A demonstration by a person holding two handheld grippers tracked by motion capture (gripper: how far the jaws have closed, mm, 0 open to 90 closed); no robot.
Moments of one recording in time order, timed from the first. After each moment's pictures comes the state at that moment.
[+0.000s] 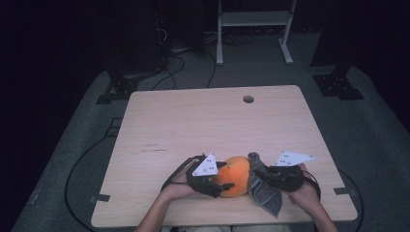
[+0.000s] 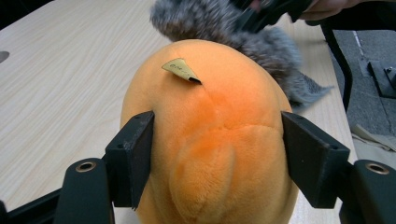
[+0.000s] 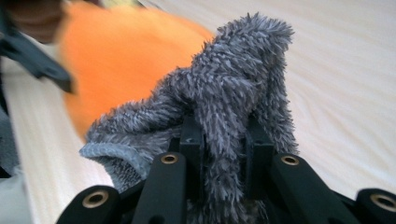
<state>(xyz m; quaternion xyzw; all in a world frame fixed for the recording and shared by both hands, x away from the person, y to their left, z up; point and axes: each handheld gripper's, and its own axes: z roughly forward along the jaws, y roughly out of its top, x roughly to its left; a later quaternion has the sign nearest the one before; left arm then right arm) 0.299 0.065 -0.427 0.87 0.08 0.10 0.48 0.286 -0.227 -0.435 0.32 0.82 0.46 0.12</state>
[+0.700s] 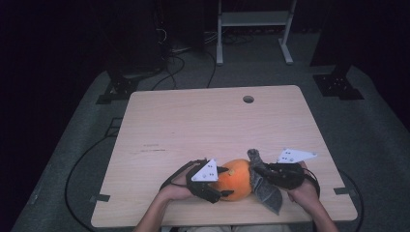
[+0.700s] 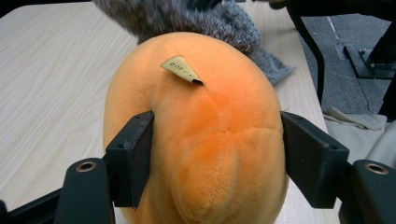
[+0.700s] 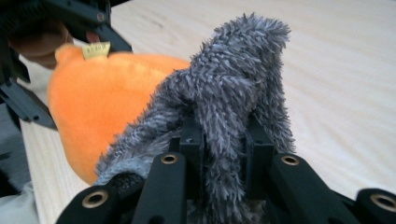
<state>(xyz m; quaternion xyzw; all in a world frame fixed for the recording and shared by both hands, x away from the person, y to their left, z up) 0.292 0.066 -0.428 0.88 0.03 0.09 0.47 0.289 -0.226 -0.427 0.32 0.81 0.48 0.11</state>
